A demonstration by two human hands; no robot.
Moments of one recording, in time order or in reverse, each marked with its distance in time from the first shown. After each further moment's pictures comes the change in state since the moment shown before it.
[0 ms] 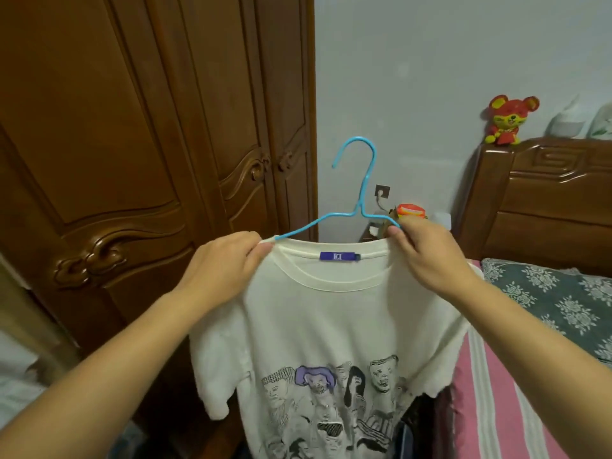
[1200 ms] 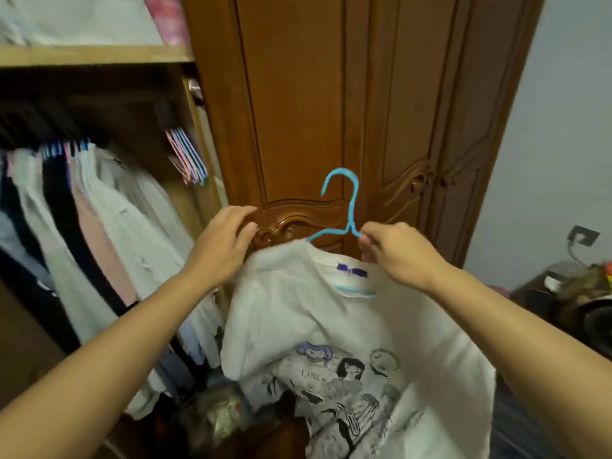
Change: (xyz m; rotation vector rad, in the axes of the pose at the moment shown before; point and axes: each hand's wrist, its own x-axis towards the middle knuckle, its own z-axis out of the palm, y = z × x) left_hand -0.130 -0.153 -0.140 0.117 0.239 -0.519; right_hand 0.100 -0.233 0.123 0.231 -0.378 -0.475
